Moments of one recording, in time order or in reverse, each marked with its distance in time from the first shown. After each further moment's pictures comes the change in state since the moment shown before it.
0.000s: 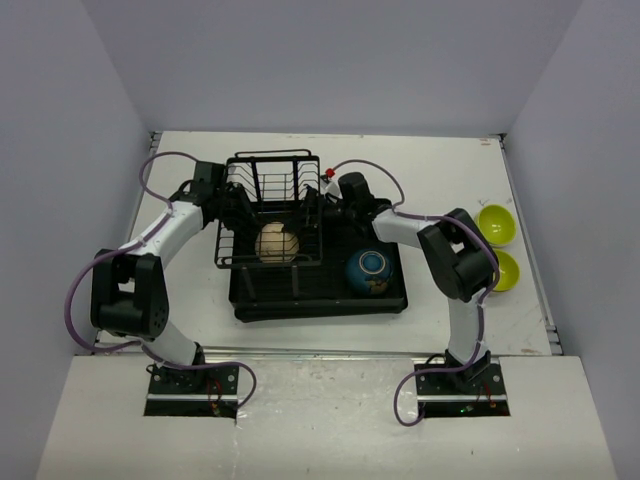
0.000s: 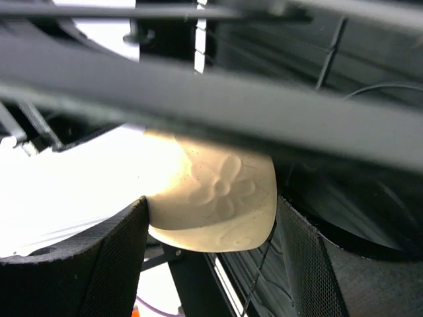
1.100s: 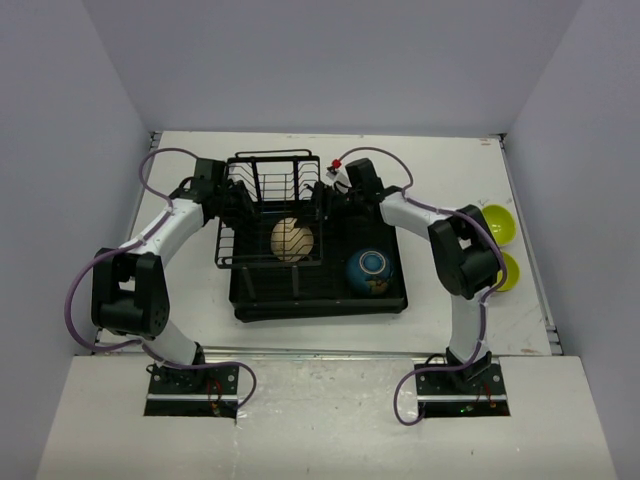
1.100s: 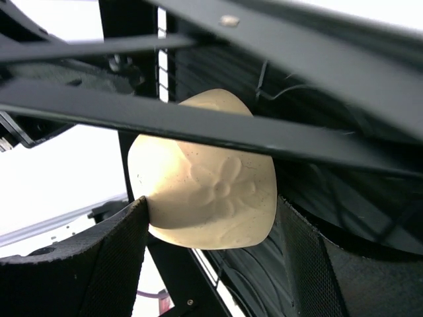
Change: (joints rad) left arm -0.003 0.009 0.030 -0.018 -0.031 0.007; right arm -0.066 -0.002 0.140 -0.343 -0.014 -0.213
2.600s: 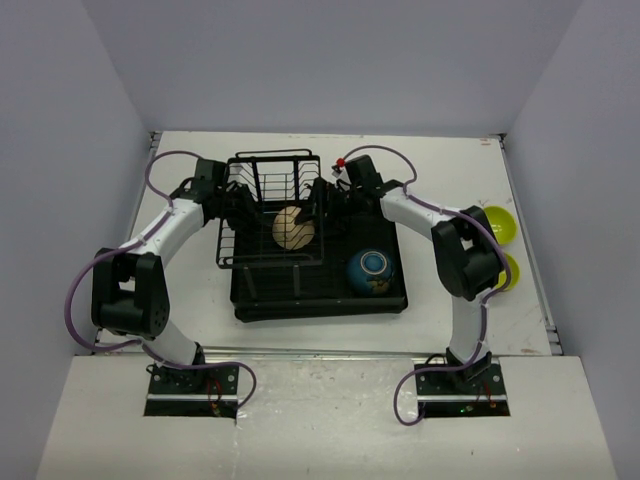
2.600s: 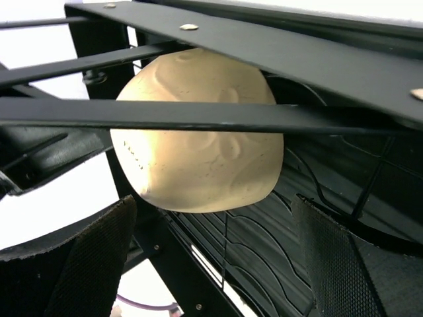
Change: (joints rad) left arm -0.002 0.000 0.000 -0.026 0.161 0.010; right arm -0.001 -0.014 0.064 -0.164 0.117 0.012
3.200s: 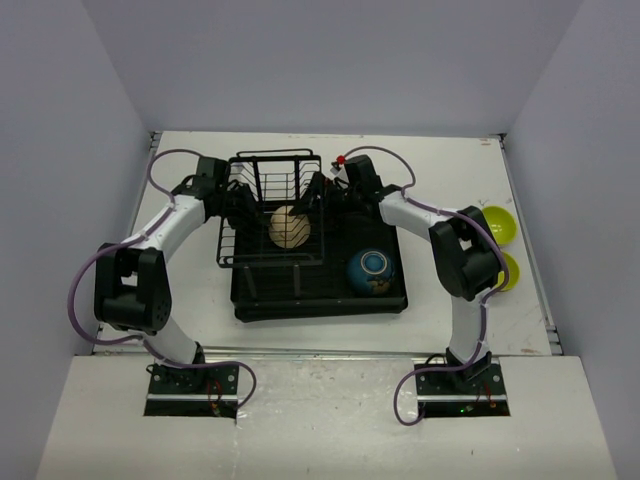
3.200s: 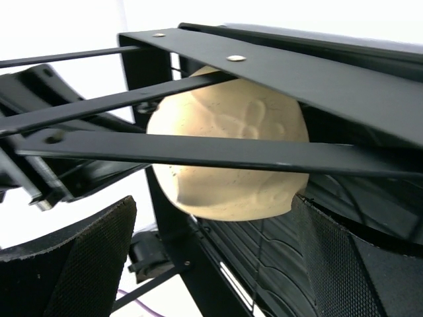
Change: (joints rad) left arm 0.000 0.029 0.030 -0.032 0.005 0.015; right arm 0.008 0.003 -0.042 0.180 -0.013 0.143
